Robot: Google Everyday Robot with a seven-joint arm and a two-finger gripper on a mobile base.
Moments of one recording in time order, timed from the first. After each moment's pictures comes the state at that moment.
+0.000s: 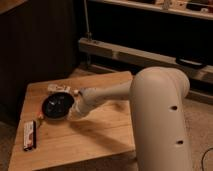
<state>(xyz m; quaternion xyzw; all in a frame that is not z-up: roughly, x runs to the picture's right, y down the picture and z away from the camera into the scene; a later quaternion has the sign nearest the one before) -0.218 0.160 0.841 -0.45 -0.01 0.69 0.57</state>
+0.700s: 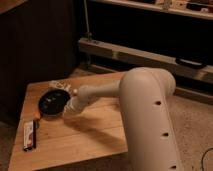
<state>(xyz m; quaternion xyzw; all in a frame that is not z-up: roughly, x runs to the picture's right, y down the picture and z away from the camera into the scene) -0.257 0.142 0.858 -0.46 -0.02 0.68 0.57</state>
